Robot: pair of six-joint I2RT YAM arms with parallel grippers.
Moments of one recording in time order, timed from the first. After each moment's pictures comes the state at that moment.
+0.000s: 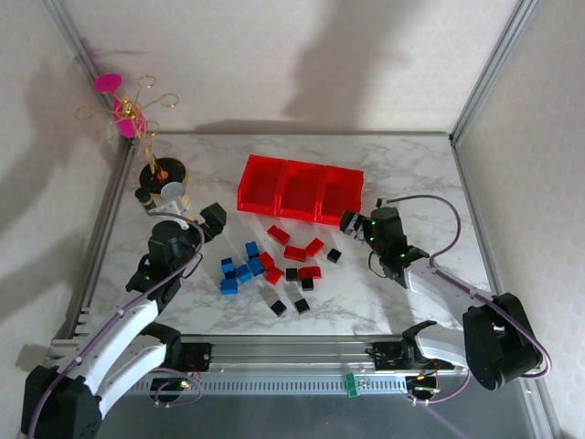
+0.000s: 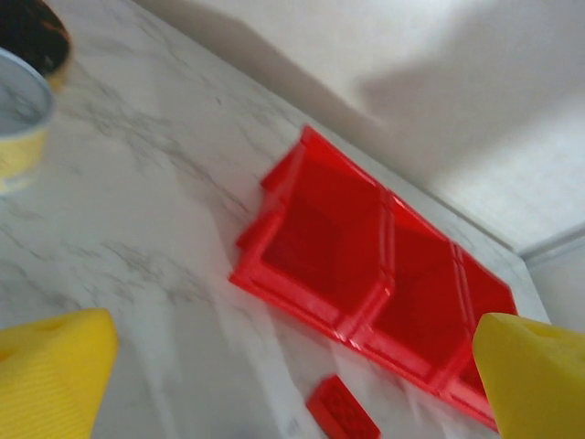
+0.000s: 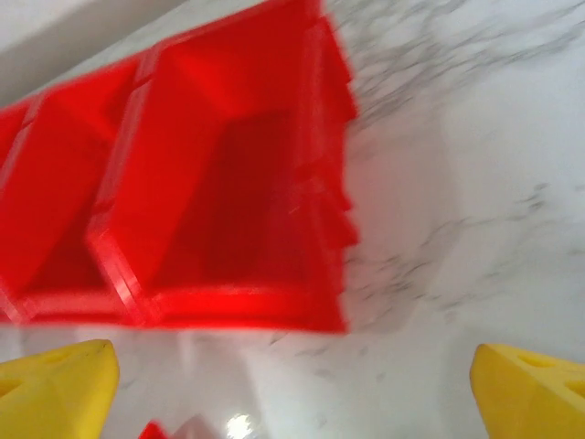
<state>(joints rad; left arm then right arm) -0.30 0.81 0.44 0.07 -0.11 -0.72 0.47 1.19 0.53 0.06 0.16 0.63</state>
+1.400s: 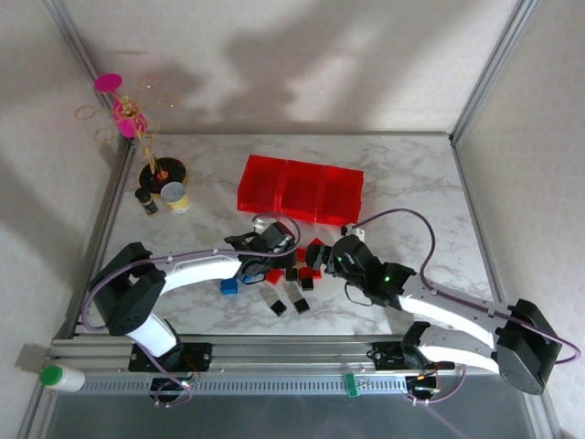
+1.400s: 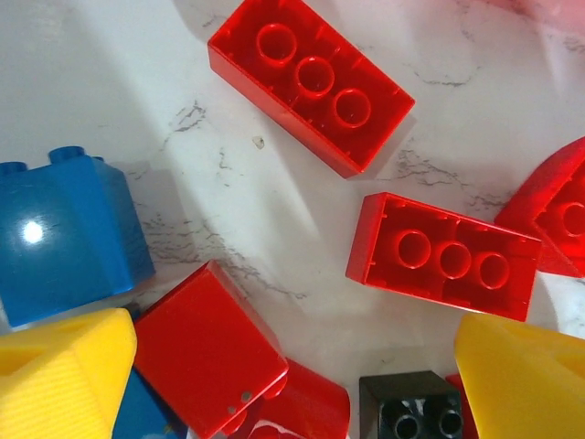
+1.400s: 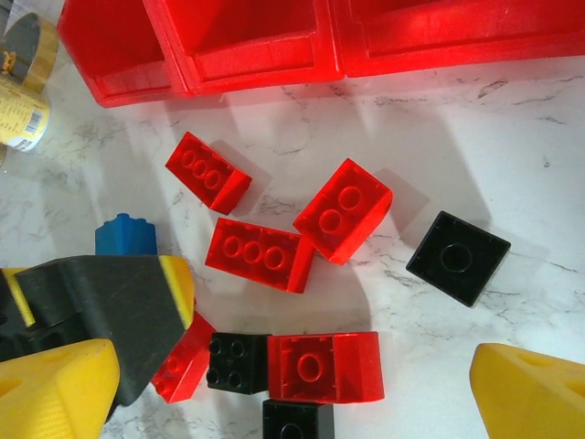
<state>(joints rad) -0.86 1.60 0.90 -0.37 -0.30 -0.87 0.92 1.06 0.57 -0.22 0.25 0.91</state>
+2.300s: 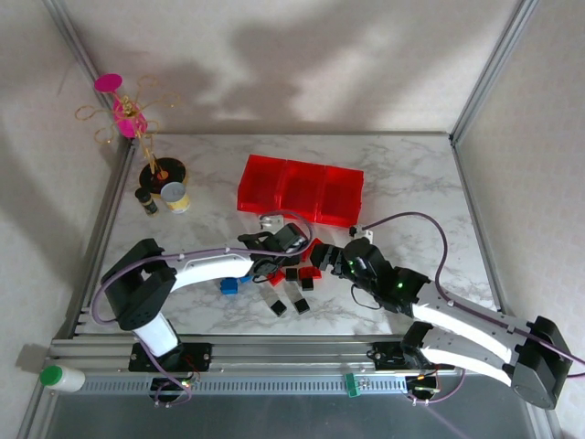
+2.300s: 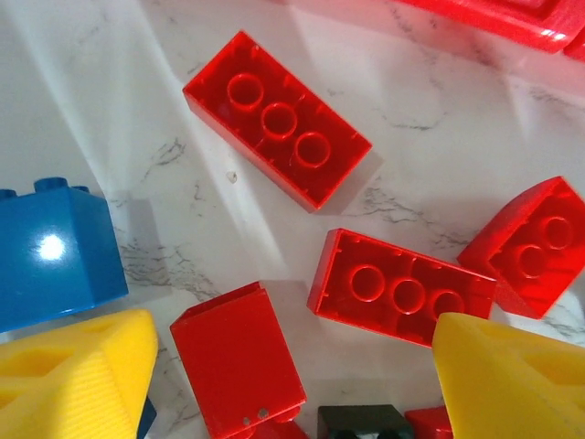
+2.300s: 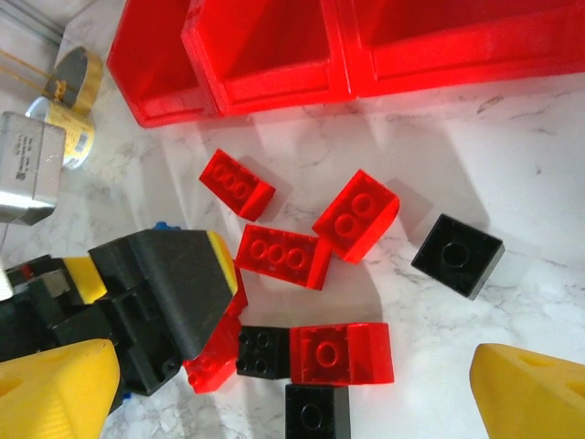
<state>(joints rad) -0.92 1.67 1.00 -0.43 -0.42 -0.95 0.92 0.94 0.55 -0.26 0.23 0.92</state>
